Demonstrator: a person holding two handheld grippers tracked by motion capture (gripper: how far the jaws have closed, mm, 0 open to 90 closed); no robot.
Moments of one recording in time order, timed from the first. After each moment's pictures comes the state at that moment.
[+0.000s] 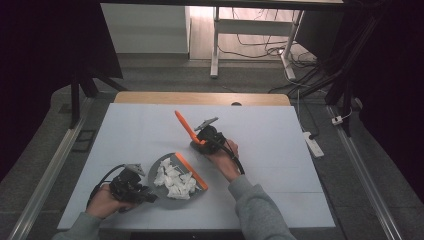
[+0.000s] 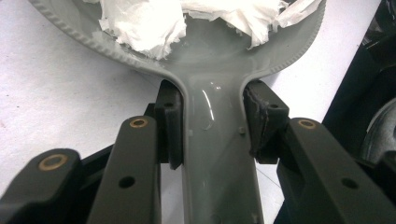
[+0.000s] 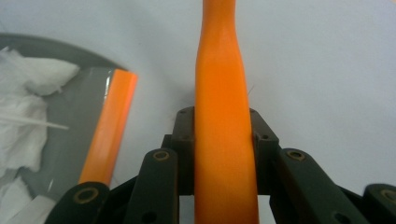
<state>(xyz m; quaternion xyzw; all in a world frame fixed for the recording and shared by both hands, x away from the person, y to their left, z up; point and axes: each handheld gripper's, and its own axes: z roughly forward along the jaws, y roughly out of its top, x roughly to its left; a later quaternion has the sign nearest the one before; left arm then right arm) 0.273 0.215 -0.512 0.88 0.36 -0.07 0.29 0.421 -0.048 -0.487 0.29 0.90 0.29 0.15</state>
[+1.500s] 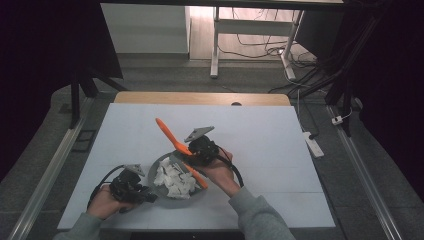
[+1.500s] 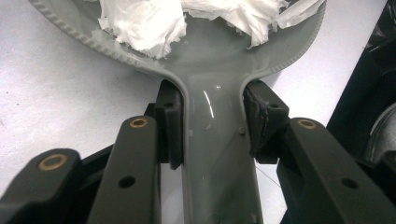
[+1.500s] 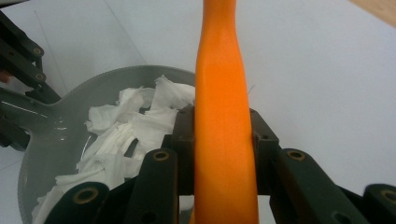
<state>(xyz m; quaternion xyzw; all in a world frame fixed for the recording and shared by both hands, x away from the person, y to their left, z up) 0.272 0.216 -0.517 0.88 0.36 -0.07 0.30 0.364 -0.037 -0.454 0.22 0.90 0.37 0.10</state>
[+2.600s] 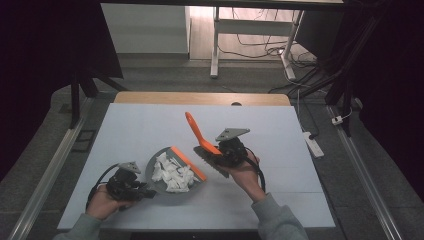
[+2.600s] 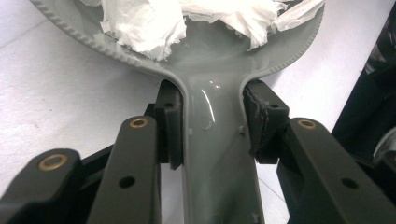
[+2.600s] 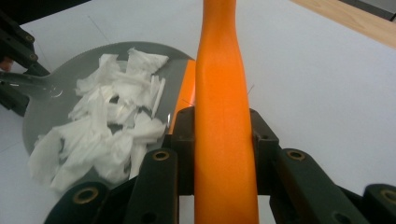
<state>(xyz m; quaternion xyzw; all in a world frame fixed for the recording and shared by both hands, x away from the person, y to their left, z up) 0.269 0.223 -0.510 0.86 0.39 -0.04 0.33 0.357 -0.114 -0.443 0.26 0.86 0.41 0.11</state>
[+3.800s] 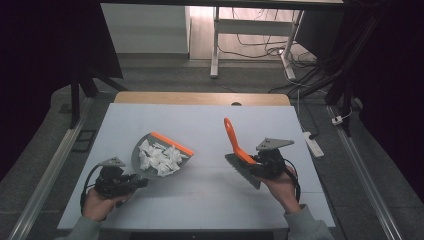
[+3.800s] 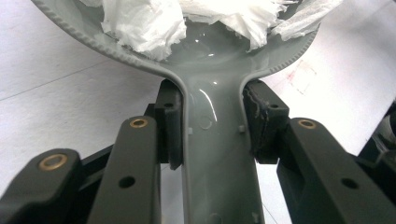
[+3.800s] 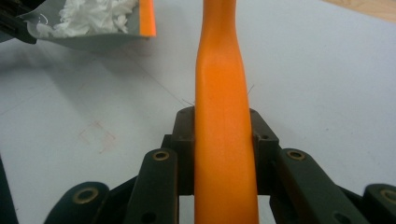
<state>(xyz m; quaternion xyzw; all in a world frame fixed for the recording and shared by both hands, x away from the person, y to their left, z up) 0.256 0.247 -0.500 0.78 0.49 0.02 0.40 0.333 -0.211 -0.442 0.31 0.85 0.42 0.11</state>
